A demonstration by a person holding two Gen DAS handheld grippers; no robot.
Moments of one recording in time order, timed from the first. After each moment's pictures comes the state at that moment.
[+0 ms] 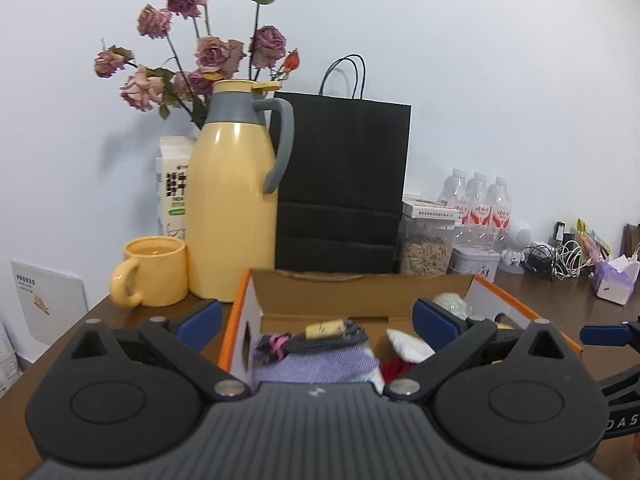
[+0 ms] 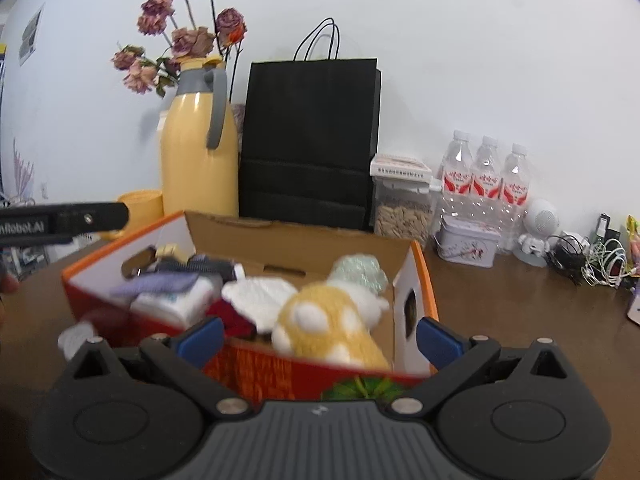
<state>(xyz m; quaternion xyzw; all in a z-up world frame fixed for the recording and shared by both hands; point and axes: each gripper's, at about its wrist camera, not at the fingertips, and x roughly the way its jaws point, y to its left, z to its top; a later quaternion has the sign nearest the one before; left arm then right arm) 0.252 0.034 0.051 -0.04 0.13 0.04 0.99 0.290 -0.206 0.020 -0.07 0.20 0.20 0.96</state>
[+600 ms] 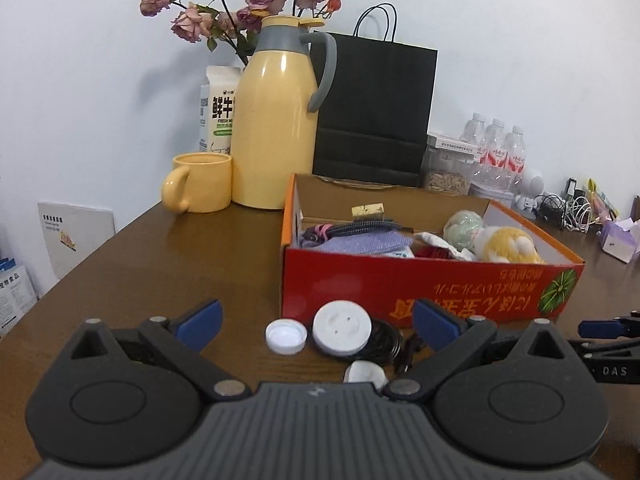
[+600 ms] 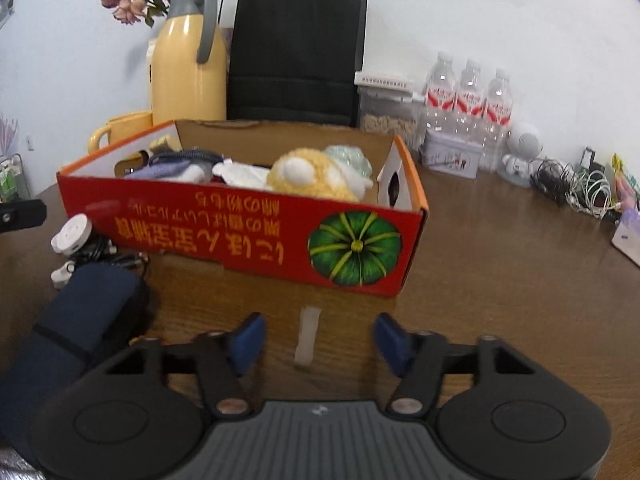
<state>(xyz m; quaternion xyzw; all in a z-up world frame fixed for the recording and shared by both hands) 0.188 0.052 0.011 -0.06 0.21 0.06 0.97 0.264 -0.218 -0.024 -0.09 0.31 0.17 0.93</state>
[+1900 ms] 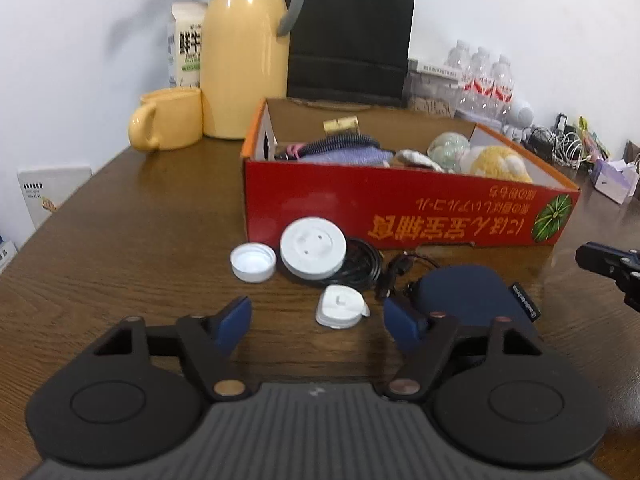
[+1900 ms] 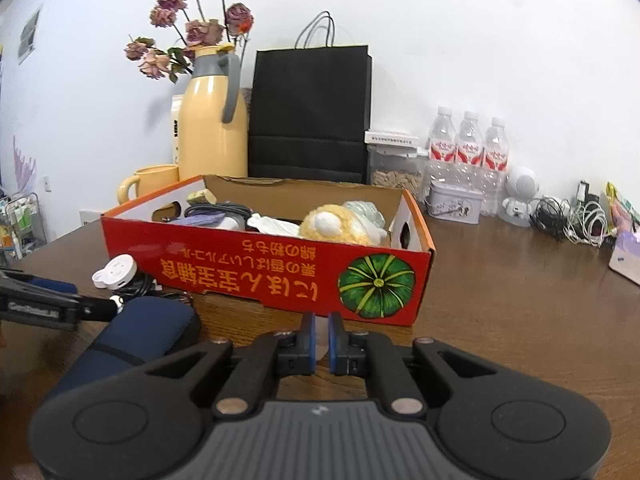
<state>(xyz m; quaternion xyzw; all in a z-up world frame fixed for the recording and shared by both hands) 0.206 0.037 -0.016 -0.05 0.31 0.03 0.95 0.219 -0.221 -0.006 -0.06 0.21 0.19 0.96</state>
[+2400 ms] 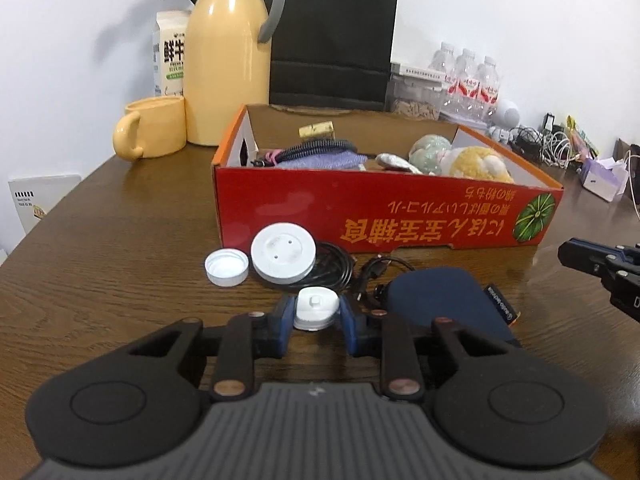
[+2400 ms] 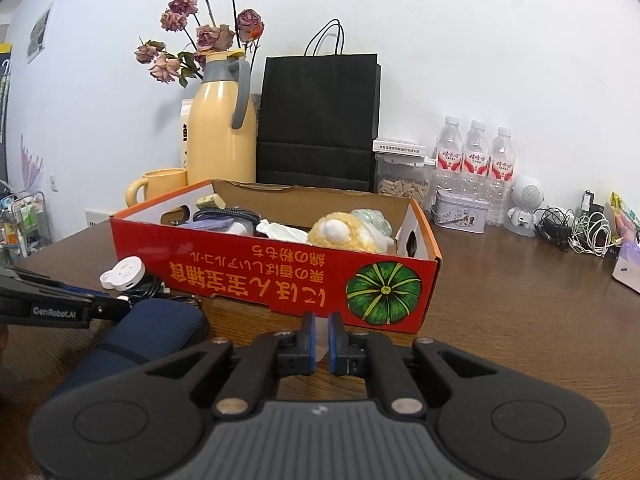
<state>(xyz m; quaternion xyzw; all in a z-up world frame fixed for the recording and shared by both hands) 0.201 0.023 -0.013 -0.04 0.29 0.02 0.95 0.215 -0.220 -0.005 -0.06 0.20 0.20 0.96</state>
